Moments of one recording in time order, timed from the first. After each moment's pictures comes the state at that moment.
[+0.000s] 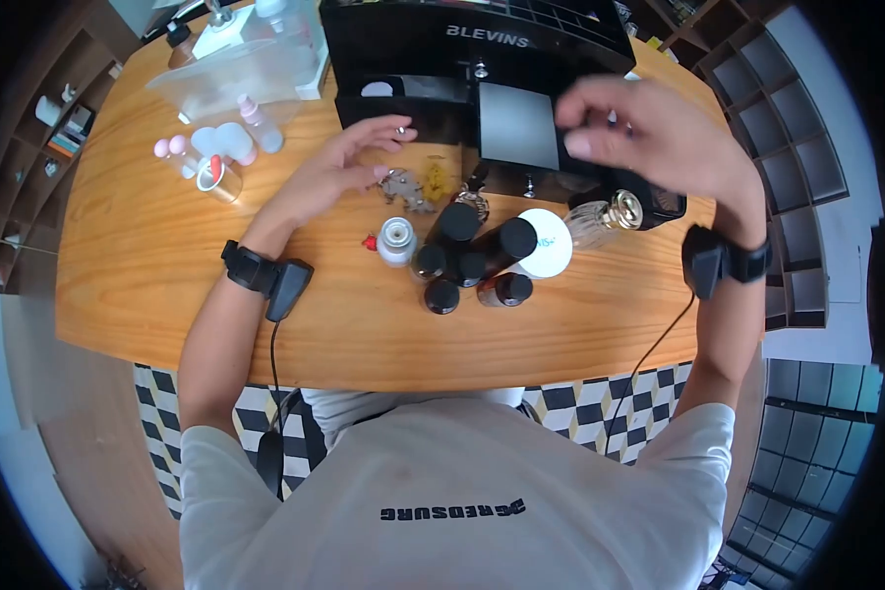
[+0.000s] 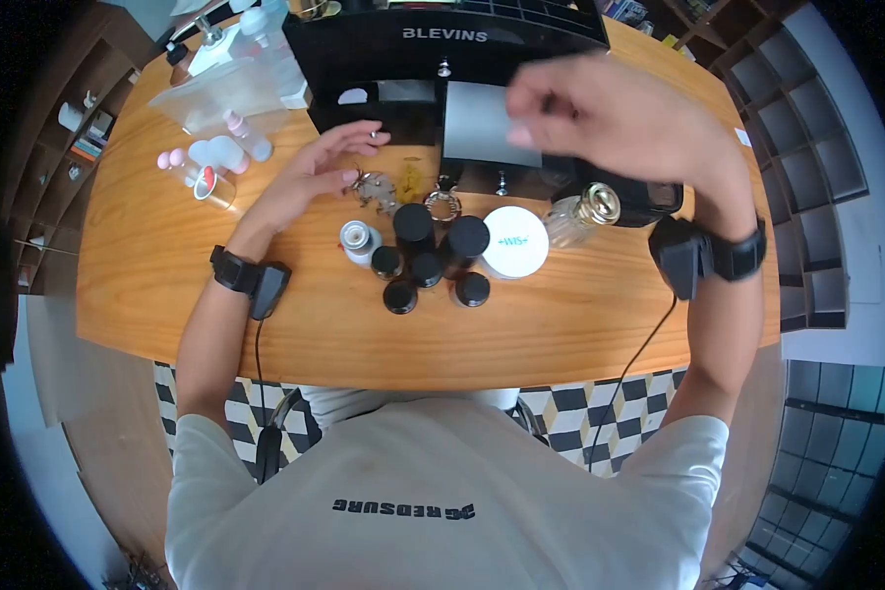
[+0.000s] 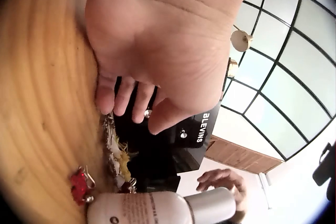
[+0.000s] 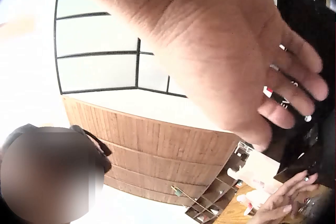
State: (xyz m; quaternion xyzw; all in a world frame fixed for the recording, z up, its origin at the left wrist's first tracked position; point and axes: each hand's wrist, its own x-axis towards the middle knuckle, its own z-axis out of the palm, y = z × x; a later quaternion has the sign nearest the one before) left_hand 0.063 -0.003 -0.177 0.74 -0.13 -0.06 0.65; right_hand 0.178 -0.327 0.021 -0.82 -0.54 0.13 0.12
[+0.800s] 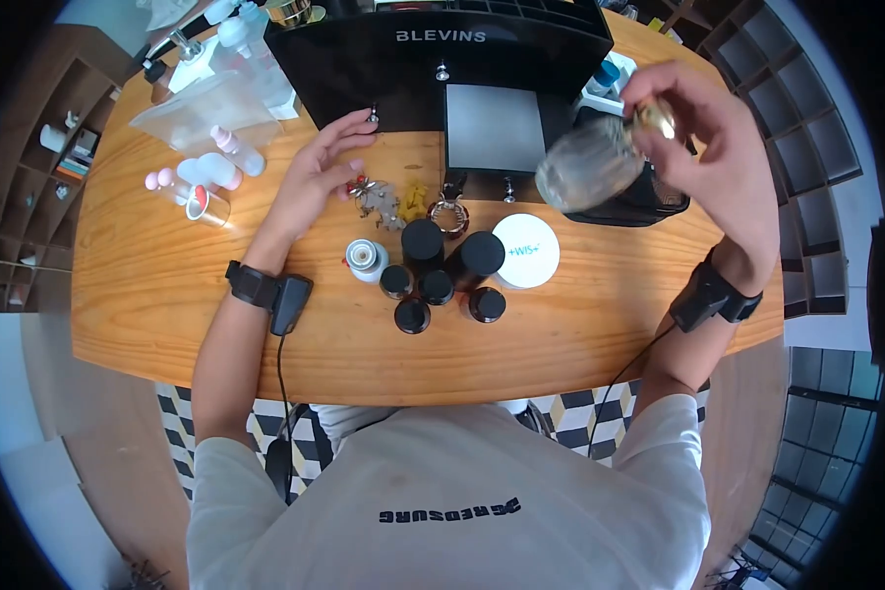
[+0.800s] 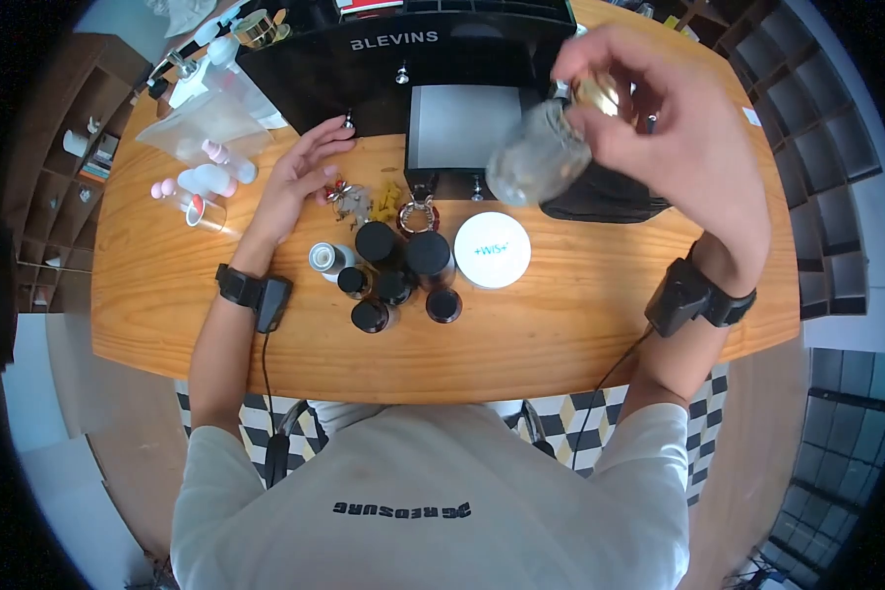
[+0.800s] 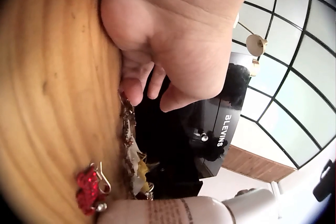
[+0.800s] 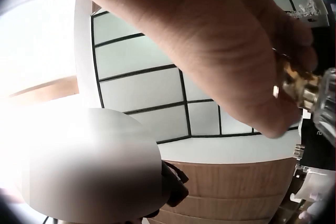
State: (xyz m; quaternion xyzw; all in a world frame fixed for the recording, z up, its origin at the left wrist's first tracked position) left_hand 0.078 -0.015 -0.183 0.75 -0.01 0.03 0.66; right_hand 0.172 -0.387 -0.001 -0.83 -0.45 -0.01 0.34
